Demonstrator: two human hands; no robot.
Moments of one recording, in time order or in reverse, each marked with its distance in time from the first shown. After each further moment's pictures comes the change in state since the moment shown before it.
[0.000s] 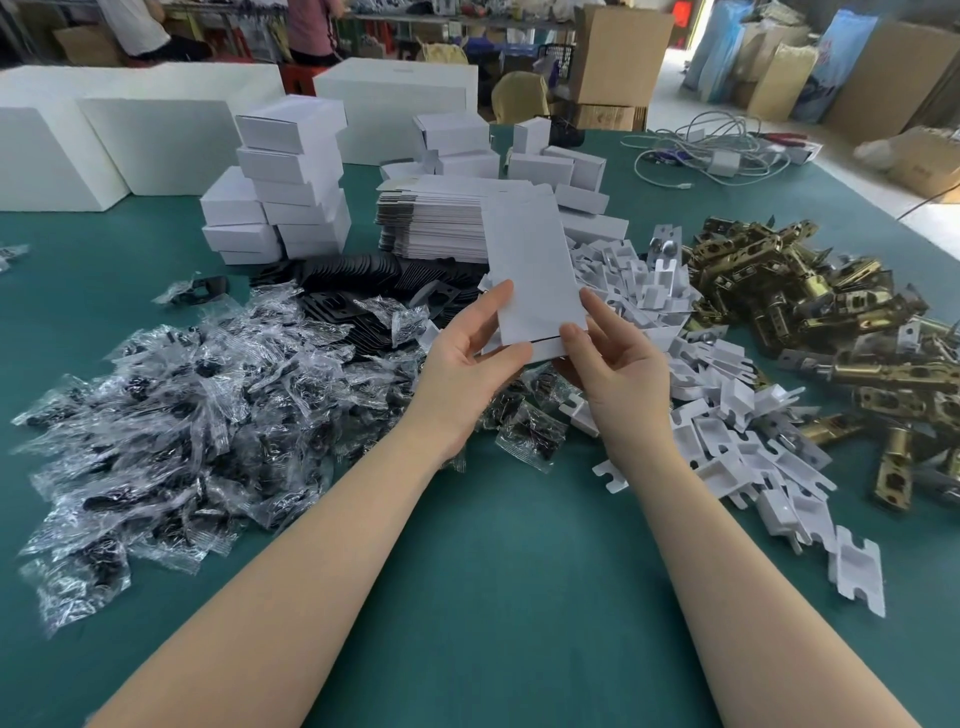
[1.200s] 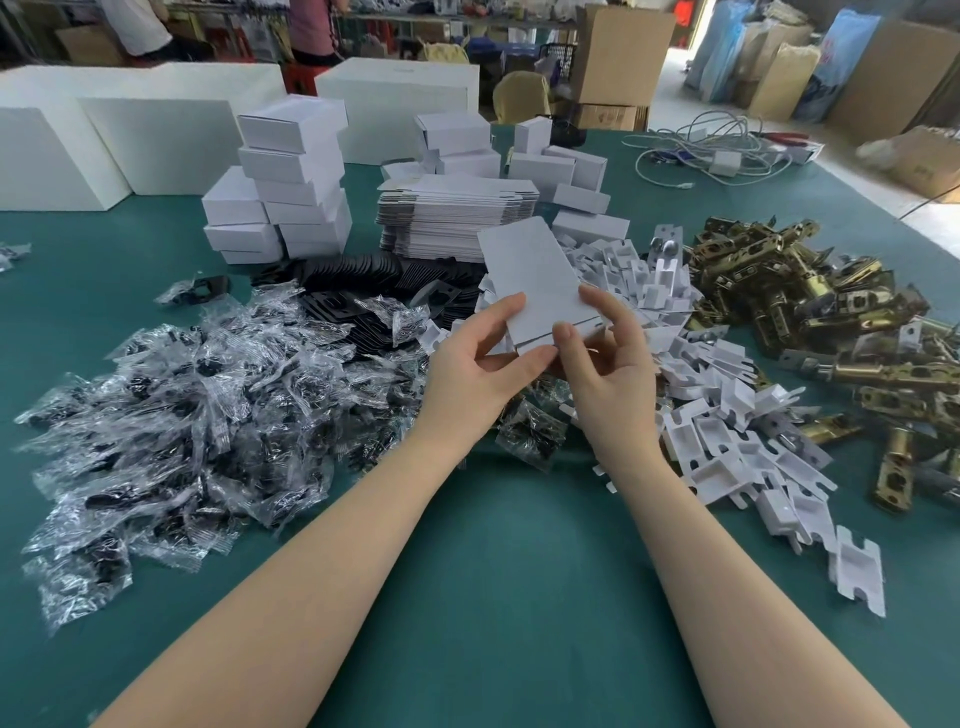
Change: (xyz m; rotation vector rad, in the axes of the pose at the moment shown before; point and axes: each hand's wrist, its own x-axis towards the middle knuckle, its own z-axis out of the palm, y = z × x) left_hand -0.005 -0.003 0.004 0.242 0.025 0.129; right_hand -0.007 0.003 0.006 -0.241 0.033 -0.197
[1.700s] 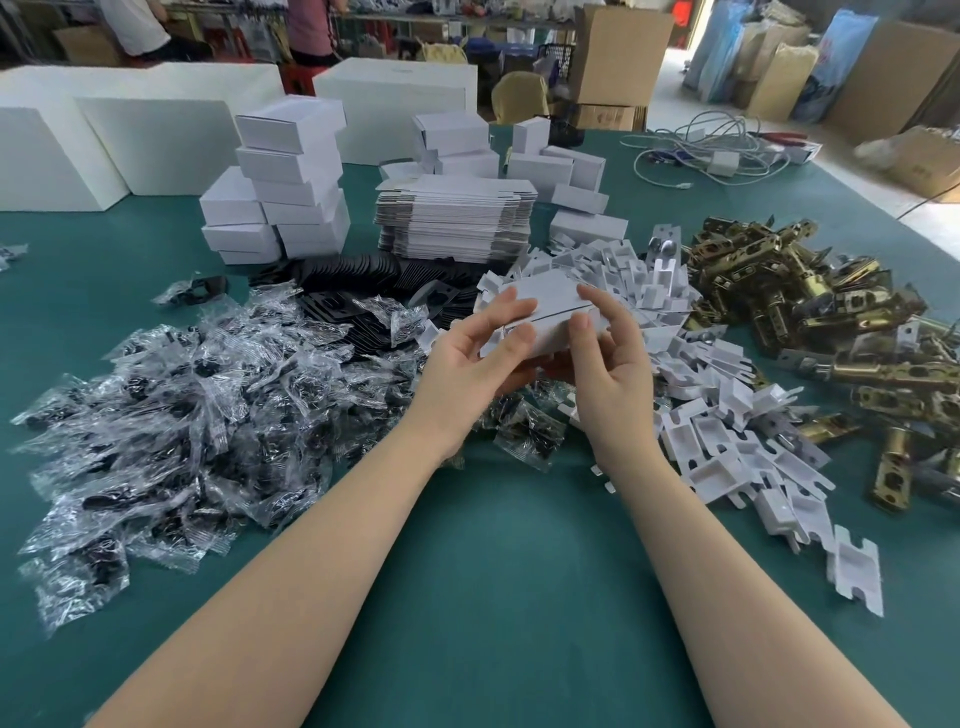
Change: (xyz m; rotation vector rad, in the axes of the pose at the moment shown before) left_hand 0.001 0.012 -0.001 -0.189 -0.073 -0.081; right_hand 0.000 -0.004 0.003 0.065 0.006 0.026
